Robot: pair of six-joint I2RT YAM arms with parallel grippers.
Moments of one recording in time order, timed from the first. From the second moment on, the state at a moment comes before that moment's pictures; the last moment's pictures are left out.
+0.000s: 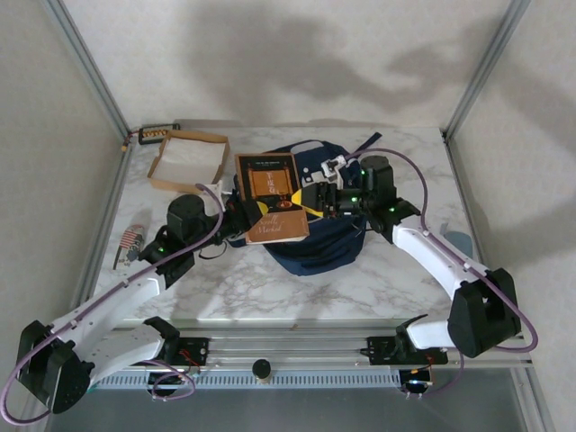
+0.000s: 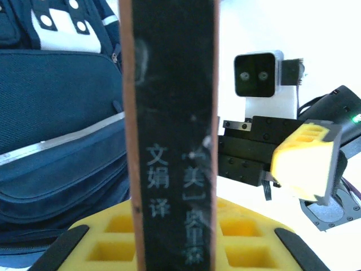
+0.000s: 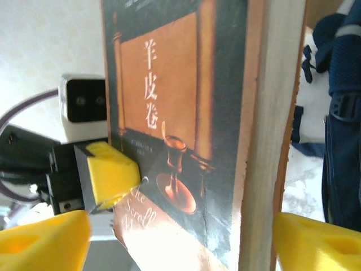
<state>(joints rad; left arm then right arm) -0.53 1.02 0.71 0.10 0.41 -1.05 0.45 1.35 0.97 -0.03 -0.97 0.80</state>
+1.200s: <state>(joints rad) -0.77 1.45 1.08 -0.17 0.12 -0.60 0.05 1.13 0.92 -0.30 -0.85 0.71</state>
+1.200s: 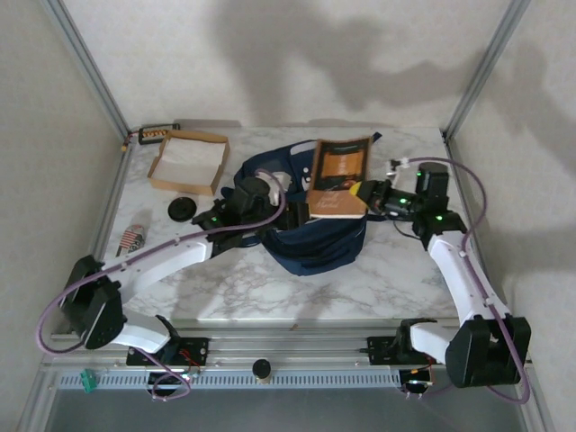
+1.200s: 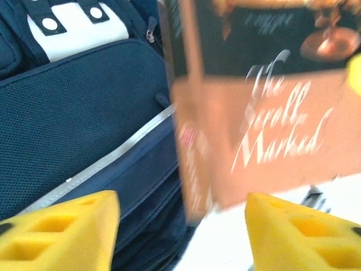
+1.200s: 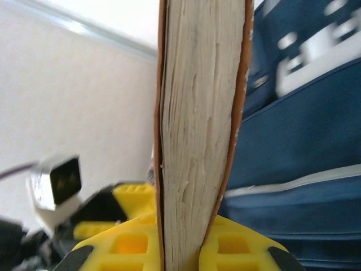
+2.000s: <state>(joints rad) -0.91 1.95 1.38 -0.33 -0.20 0.05 -0.22 1.09 0.84 -0.37 -0.86 0.69</state>
